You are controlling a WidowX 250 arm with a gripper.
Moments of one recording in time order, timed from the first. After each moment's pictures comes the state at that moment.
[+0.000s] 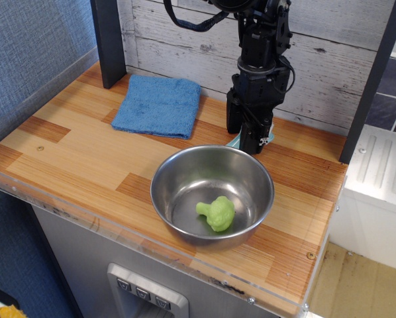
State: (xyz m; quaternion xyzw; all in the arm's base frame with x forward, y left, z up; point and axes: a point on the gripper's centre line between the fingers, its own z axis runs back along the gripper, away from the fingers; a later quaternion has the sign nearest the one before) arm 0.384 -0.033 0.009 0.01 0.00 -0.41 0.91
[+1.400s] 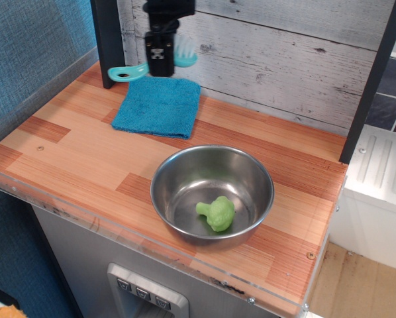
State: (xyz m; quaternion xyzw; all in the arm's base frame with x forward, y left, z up) arm 0.358 0.069 0.109 0.02 -0.04 -0.53 0.85
